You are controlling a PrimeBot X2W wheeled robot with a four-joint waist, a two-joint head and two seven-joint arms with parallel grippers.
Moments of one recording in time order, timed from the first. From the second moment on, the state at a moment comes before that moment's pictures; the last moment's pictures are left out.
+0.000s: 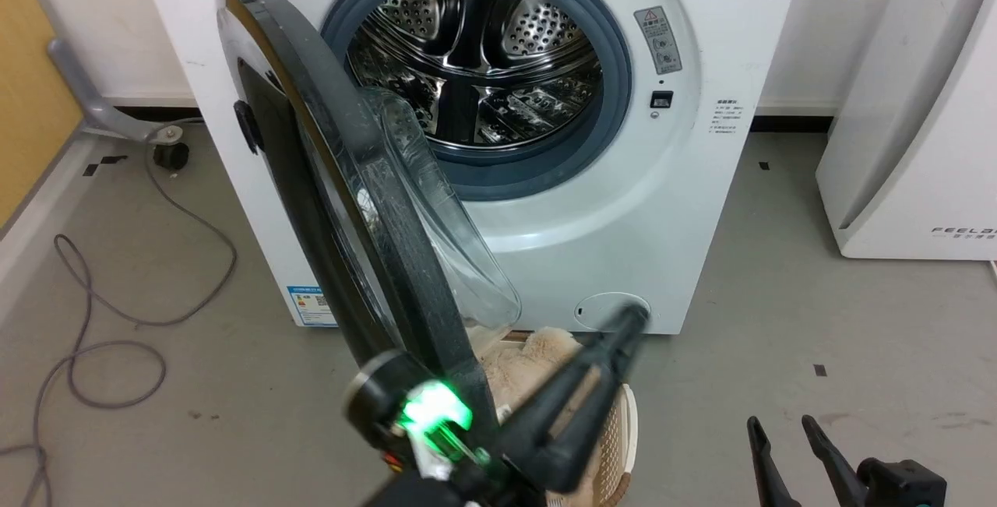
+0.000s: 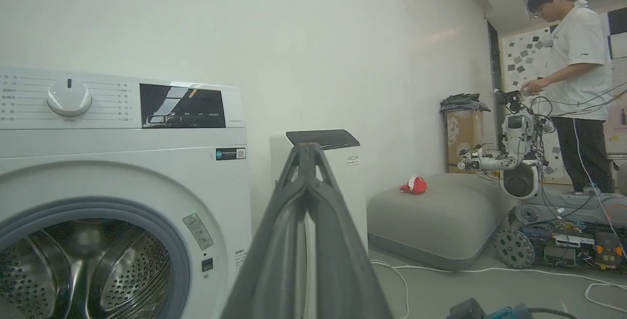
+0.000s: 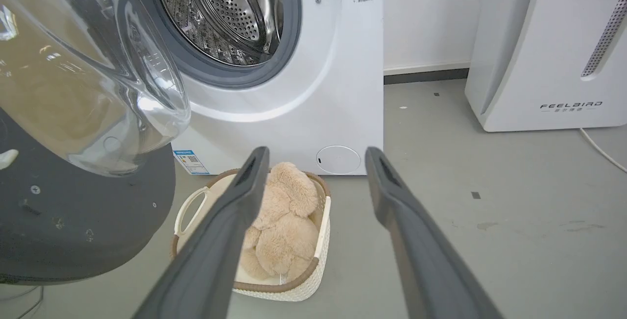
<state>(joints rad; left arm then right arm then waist) -0.08 0.07 -0.58 -0.49 -0.17 -0.10 -0.14 0.11 -0.05 0.01 0.19 0.21 0.13 -0.16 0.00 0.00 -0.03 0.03</state>
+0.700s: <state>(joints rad) -0.05 0.07 -0.62 0.03 -0.23 -0.02 -0.08 0.10 -0.05 0.02 0.22 0.23 0.13 -0.16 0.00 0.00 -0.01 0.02</state>
